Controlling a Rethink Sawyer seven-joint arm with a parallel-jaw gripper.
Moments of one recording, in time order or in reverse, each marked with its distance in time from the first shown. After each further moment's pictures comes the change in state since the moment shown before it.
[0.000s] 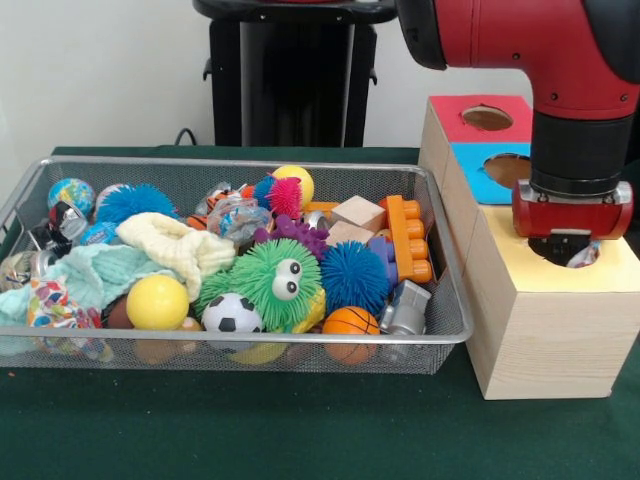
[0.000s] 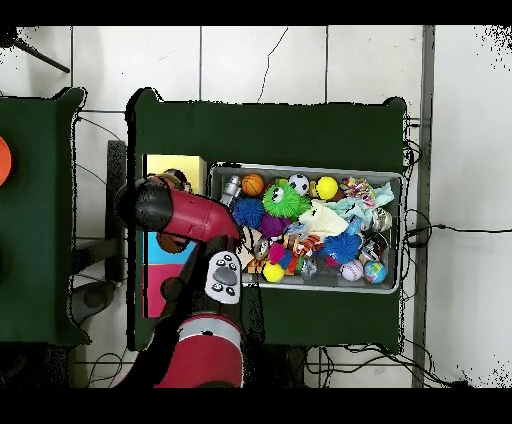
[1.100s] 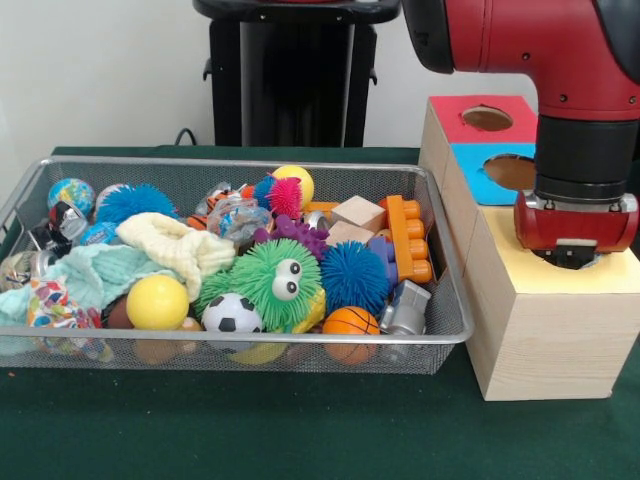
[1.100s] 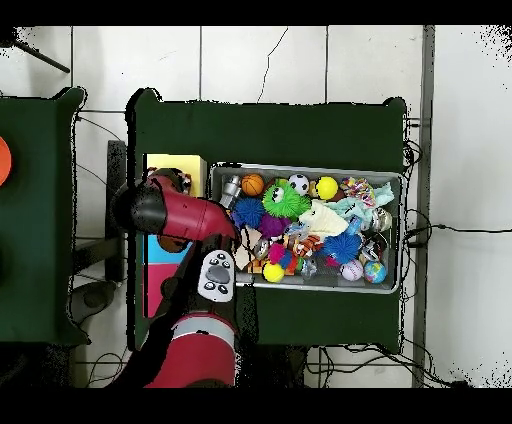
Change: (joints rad) arm 0.017 0.017 -0.013 -0.019 -0.052 -0.133 0.000
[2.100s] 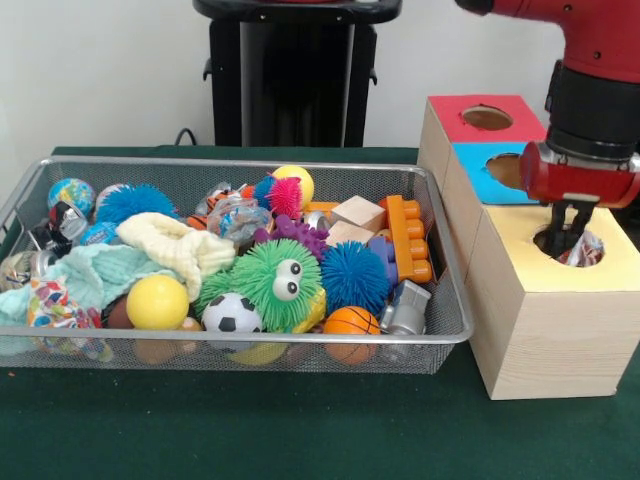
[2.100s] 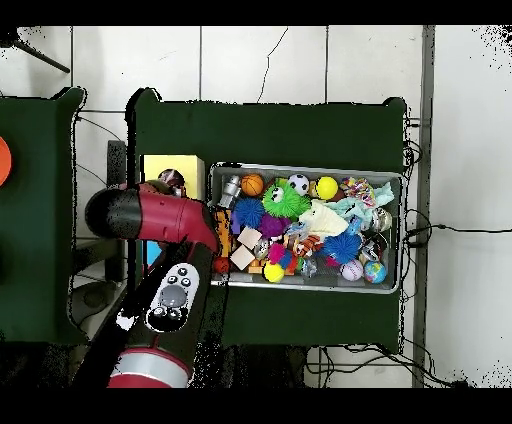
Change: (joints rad) arm 0.160 0.009 -0.228 -0.081 -0.003 0.301 0.000
